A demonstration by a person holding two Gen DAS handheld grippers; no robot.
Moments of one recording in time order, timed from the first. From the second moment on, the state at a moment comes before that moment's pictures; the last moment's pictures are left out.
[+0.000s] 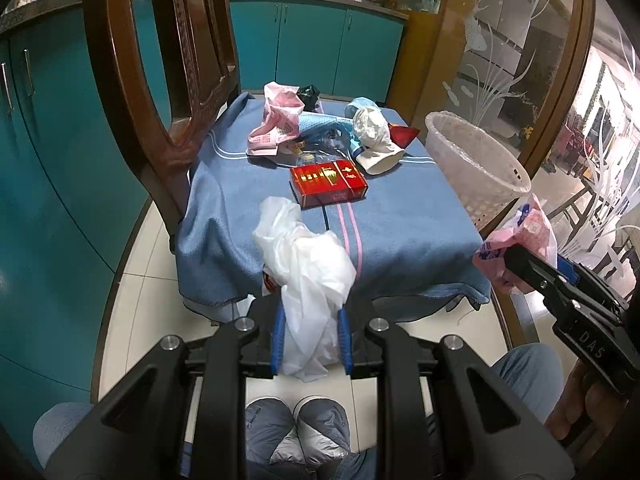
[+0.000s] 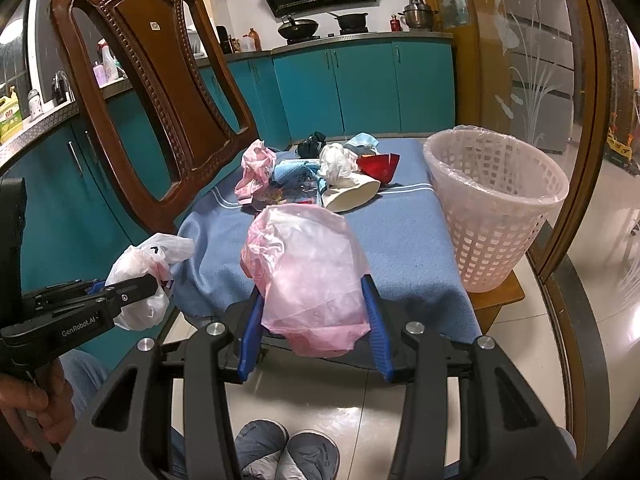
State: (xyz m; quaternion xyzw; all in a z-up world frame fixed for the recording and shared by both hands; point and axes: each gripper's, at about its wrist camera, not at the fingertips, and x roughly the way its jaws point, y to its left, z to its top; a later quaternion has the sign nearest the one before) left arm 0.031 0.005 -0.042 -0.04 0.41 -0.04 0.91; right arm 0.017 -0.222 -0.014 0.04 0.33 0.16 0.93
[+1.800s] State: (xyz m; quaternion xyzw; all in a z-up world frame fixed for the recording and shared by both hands) left arm 0.209 -0.176 0.014 0.05 0.32 -0.24 0.92; right arm -0.021 -0.363 0.009 0.15 0.25 0.04 0.96
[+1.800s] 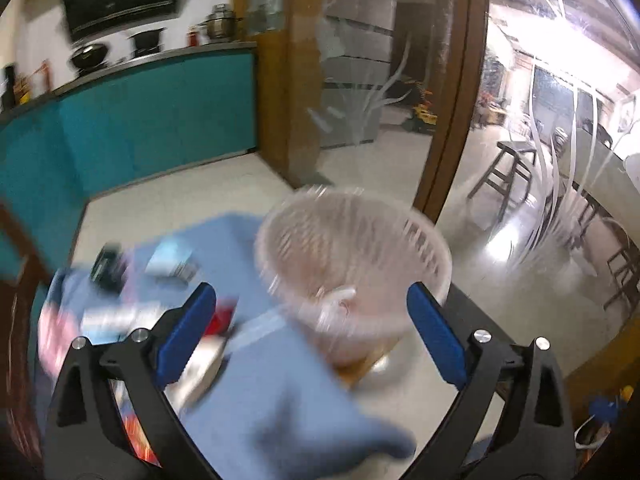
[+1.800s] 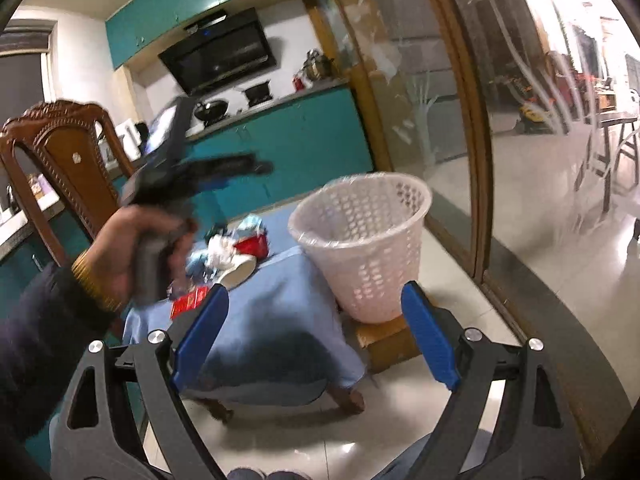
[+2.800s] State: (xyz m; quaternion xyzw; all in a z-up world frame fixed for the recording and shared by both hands) left arm 0.058 0.018 -0.015 -0.03 0.34 -0.07 0.94; right arm 0.024 -0.255 0.011 0.07 0.27 0.09 0.96
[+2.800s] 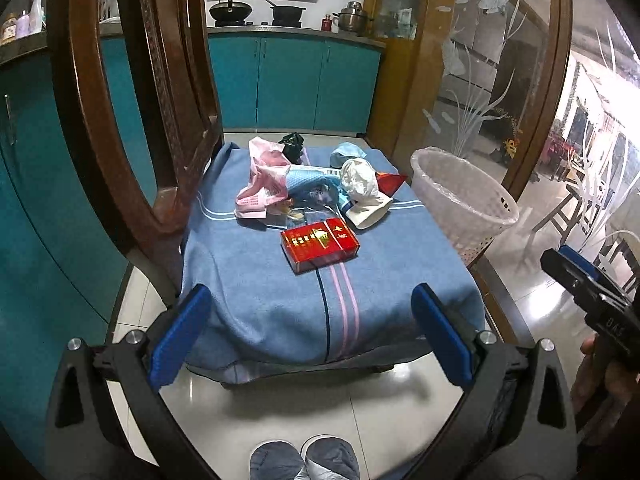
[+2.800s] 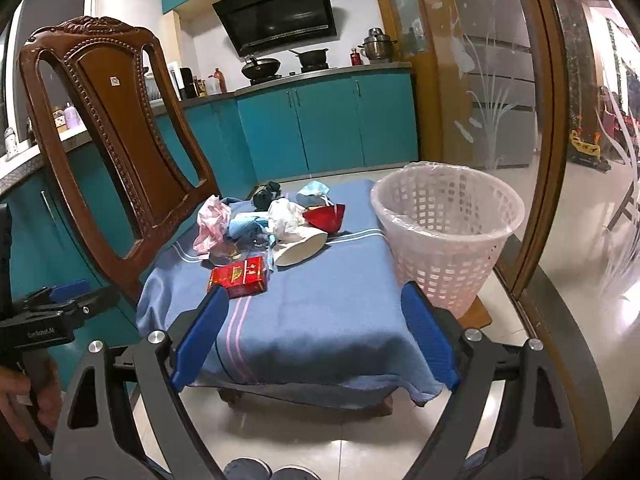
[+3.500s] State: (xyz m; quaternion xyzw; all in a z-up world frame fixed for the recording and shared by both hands) left arm 0.060 0.015 -0.021 -0.03 0.35 -0.07 0.93; right arm 0.024 -0.251 0.009 0.07 0.27 0.09 0.96
